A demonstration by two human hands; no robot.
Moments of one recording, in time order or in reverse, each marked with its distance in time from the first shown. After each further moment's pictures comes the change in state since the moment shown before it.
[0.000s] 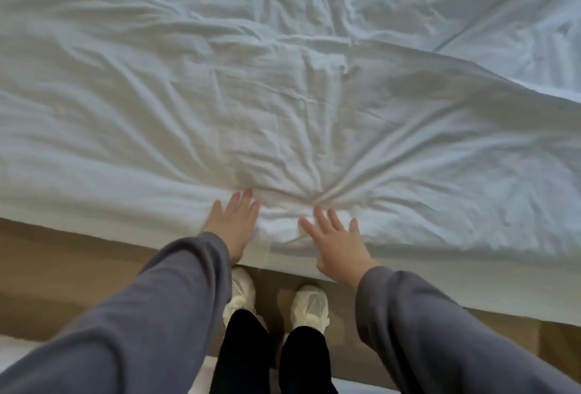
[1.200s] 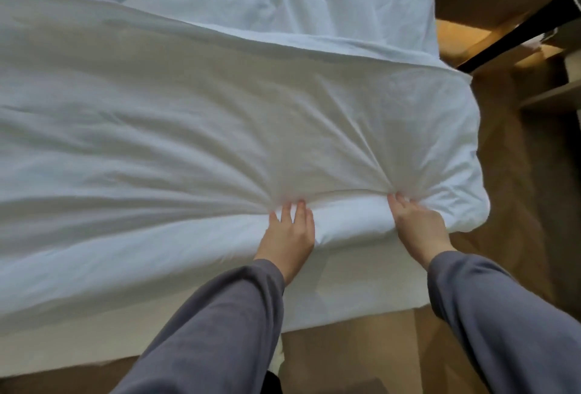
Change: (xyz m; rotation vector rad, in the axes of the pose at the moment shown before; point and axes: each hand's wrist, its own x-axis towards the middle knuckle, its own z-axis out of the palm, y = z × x) left_hand 0.214 0.569 -0.156 0.011 0.485 0.324; right_hand -0.179 0.598 0.205 -0.165 0.339 0.587
